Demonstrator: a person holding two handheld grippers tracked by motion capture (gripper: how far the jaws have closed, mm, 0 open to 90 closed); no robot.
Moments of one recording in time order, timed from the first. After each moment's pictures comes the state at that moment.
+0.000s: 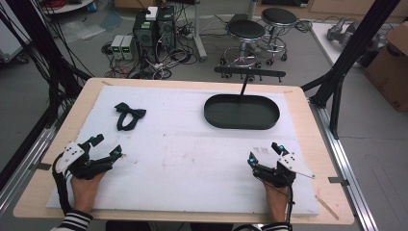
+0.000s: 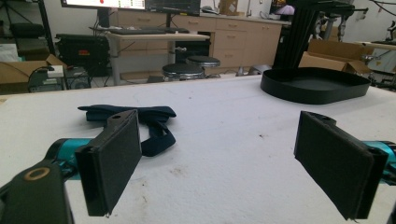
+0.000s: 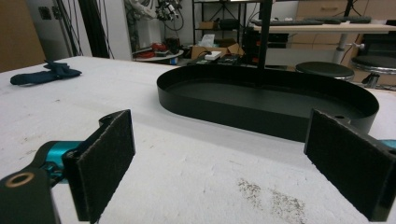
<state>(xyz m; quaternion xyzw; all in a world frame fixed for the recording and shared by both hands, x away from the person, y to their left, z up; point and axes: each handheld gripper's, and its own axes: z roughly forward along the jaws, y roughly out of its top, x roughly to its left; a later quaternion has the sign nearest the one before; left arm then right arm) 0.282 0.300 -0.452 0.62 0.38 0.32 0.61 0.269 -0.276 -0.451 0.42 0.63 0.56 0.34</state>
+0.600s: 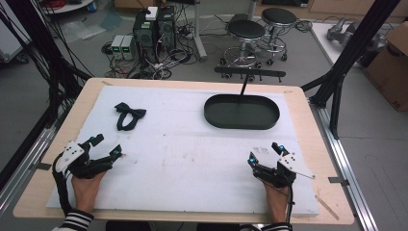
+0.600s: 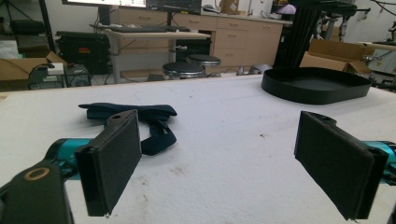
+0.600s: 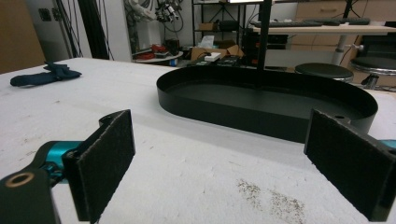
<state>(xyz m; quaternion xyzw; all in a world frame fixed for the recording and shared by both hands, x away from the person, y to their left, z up) 0.283 0.301 -0.452 0.62 0.39 0.31 0.61 0.268 -0.276 -0.451 0.42 0.63 0.56 0.34</state>
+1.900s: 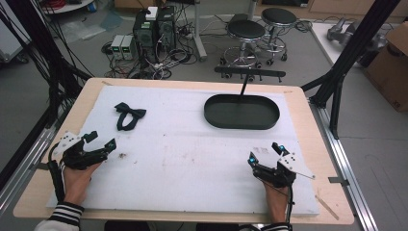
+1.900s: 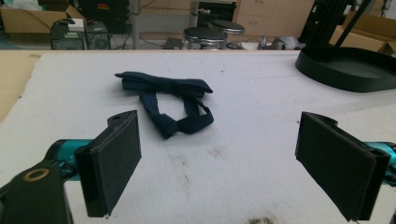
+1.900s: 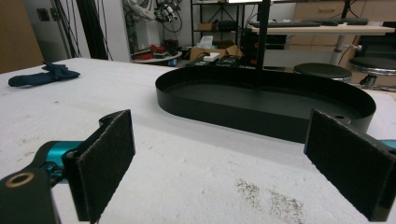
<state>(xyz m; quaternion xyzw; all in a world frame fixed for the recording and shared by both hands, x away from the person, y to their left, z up) 0.307 0.318 -0.432 0.64 0.46 0.29 0.55 0.268 -0.276 -0.451 0.42 0.63 0.56 0.34</state>
